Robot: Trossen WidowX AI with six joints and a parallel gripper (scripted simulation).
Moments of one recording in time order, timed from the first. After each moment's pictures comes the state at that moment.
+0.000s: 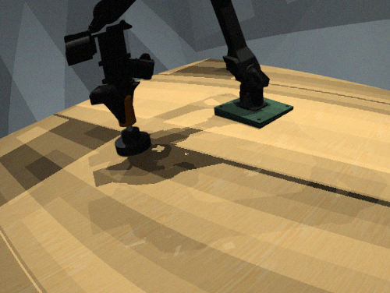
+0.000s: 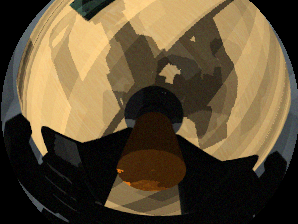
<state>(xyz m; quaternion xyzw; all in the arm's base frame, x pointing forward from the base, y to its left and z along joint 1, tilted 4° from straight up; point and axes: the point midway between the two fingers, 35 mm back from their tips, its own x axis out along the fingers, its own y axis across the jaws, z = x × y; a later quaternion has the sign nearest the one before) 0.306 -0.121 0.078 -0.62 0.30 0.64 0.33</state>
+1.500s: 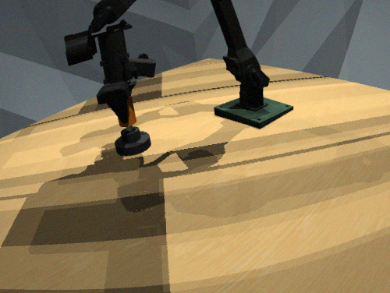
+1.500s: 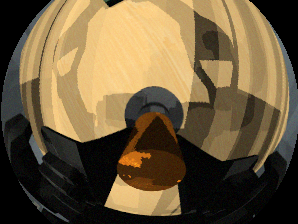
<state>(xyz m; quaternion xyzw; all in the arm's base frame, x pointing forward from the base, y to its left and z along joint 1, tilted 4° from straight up) 0.306 -0.121 0.079 -0.65 0.24 0.67 0.26</state>
